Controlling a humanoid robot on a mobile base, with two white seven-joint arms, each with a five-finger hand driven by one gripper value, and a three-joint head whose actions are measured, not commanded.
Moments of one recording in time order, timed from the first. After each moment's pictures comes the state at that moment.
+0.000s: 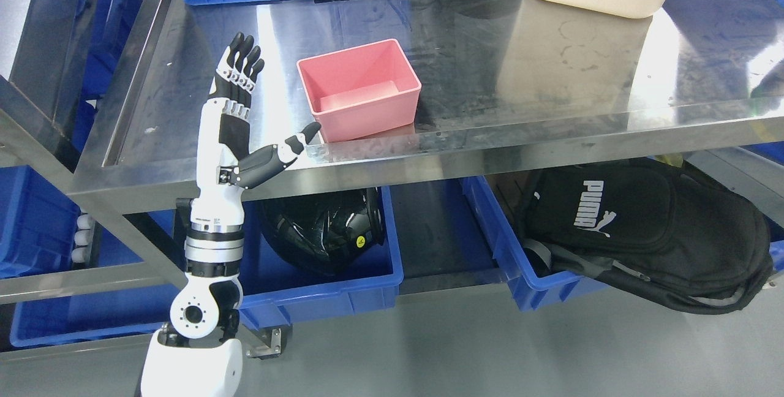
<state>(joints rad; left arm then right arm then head) -0.38 0.00 -0.07 -1.60 0.08 -0.44 -0.09 0.00 0.00 0.00 0.00 0.00 0.02 -0.04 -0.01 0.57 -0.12</state>
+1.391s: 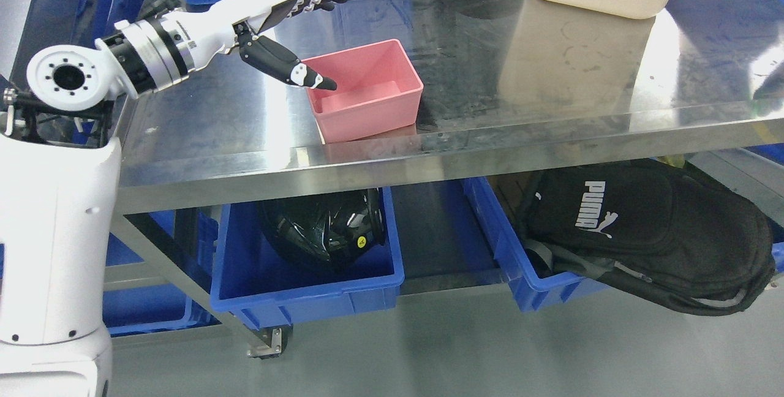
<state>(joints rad) -1.06 0.28 -0.24 -1.44 -0.14 0.17 -0.95 0.00 0.00 0.00 0.00 0.00 0.02 -0.04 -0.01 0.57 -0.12</state>
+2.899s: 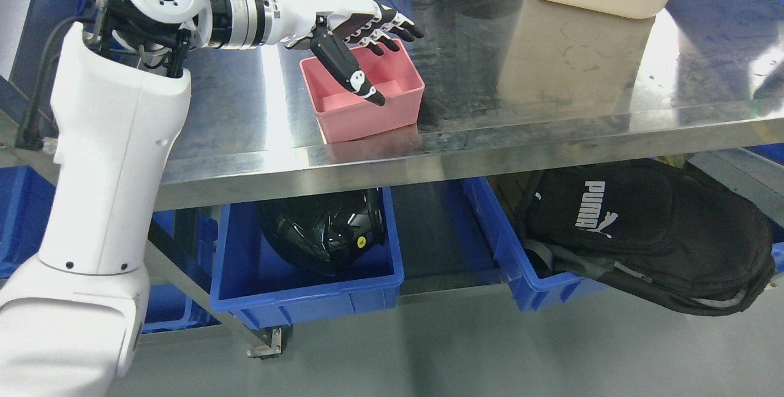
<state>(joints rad) -1.26 0.17 -0.38 -1.29 -0.32 0.40 -1.22 0.00 0.00 0.00 0.00 0.00 0.02 -0.04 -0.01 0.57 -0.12</state>
